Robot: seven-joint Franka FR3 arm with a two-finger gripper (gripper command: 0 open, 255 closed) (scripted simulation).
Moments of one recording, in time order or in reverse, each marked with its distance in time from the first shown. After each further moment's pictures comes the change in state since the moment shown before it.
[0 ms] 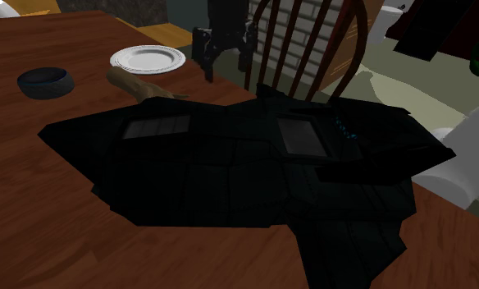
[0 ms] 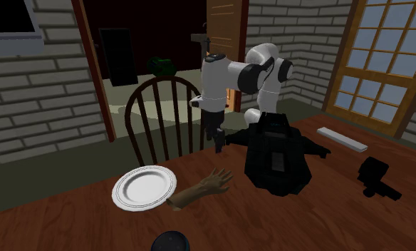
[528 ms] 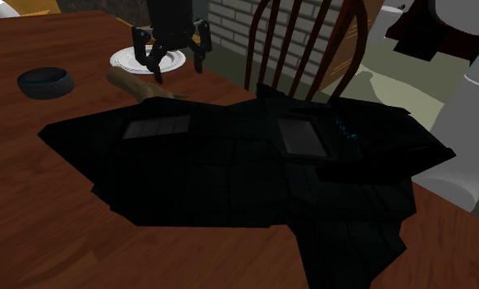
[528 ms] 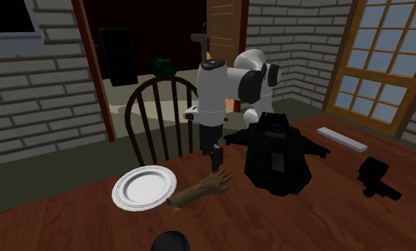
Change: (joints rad) arm 0.082 0.324 0.092 0.341 -0.154 -0.040 0.196
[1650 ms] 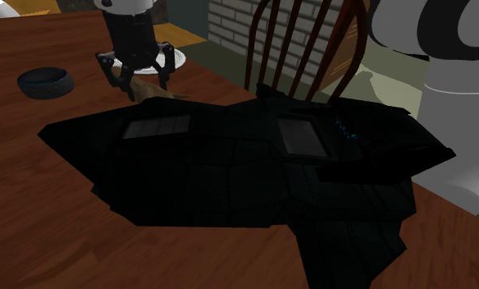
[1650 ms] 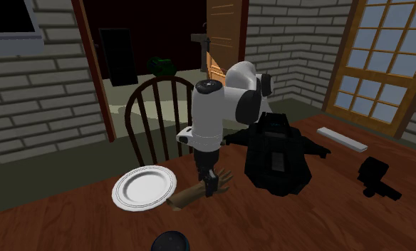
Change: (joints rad) arm 0.113 0.258 0.007 0.230 -0.134 0.007 0.108
